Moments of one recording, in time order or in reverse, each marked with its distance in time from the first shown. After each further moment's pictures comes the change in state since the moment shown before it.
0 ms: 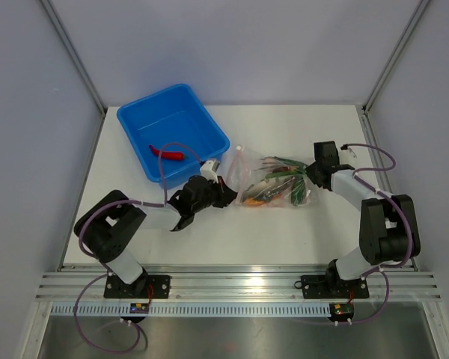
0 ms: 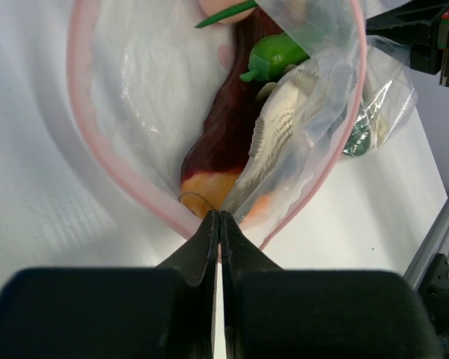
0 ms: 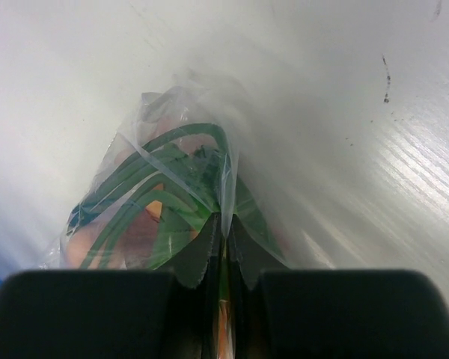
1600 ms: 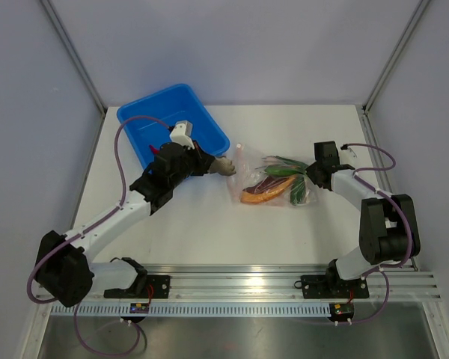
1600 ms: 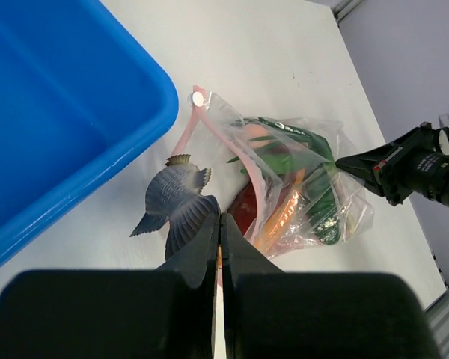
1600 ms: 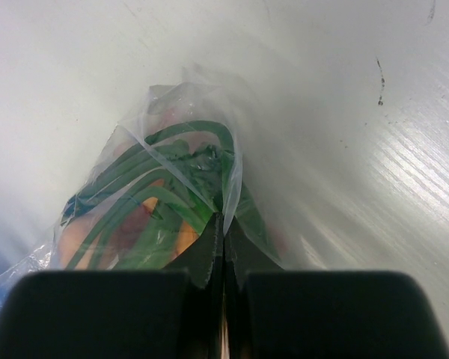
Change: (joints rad) left arm 0.129 -0.397 0.291 -0.621 -0.151 0.103; right arm -0.004 0.002 -0.002 -0.003 0.004 -0.014
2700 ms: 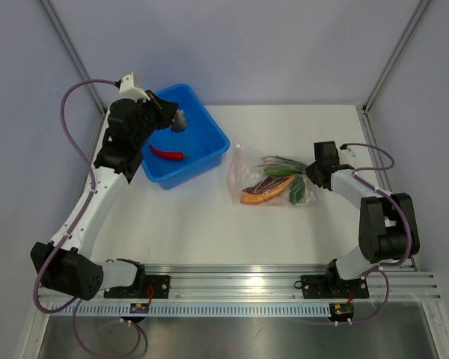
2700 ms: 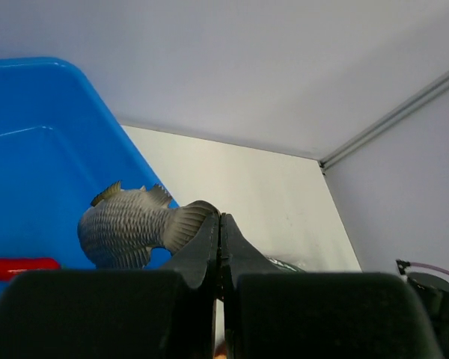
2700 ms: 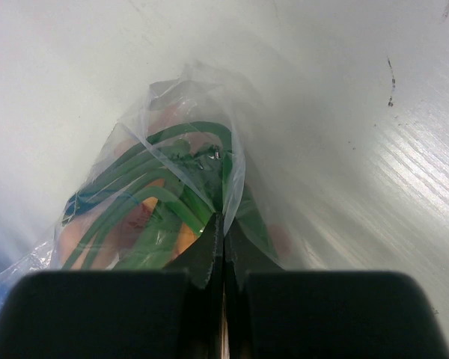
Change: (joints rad) left arm 0.314 0.027 0.405 -0.146 0.091 -0.005; right arm -0.002 0.012 0.000 0.016 -0.018 -0.008
